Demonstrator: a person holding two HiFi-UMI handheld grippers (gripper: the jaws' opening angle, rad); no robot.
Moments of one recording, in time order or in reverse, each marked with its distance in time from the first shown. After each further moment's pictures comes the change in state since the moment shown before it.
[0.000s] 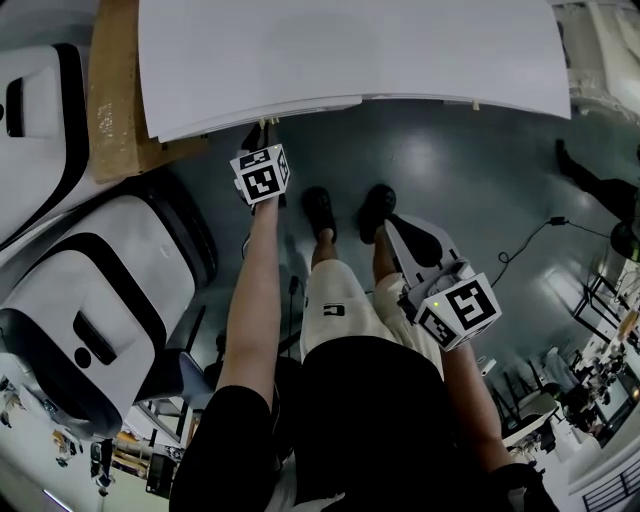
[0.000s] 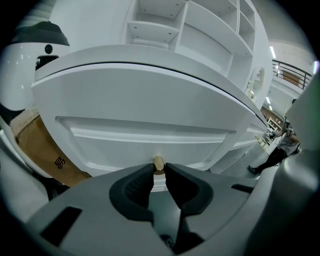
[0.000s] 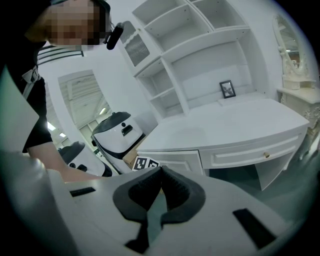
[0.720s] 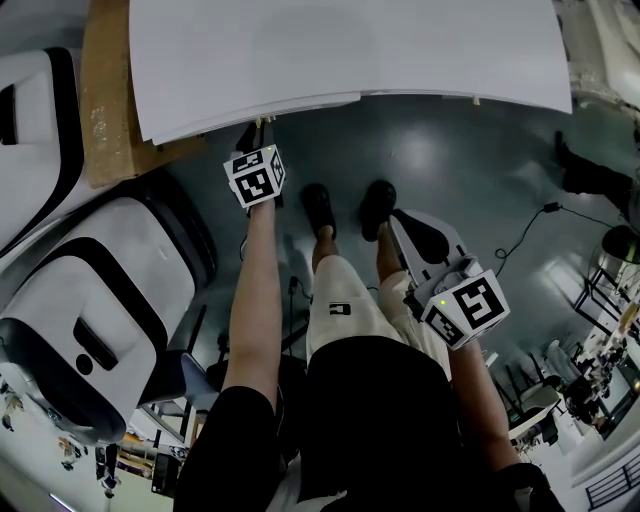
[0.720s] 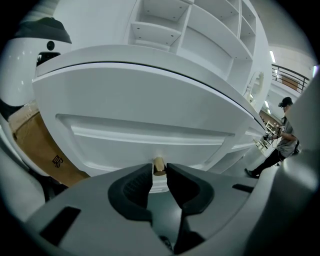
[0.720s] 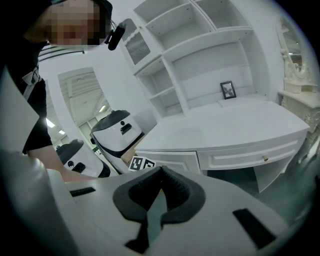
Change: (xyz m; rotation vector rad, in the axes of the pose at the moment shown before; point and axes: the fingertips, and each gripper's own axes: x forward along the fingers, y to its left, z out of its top) left arm -0.001 0.002 0.002 -0.021 -0.017 -0.025; right arm 0.003 -0.006 0.005 -0.021 0.014 -0.012
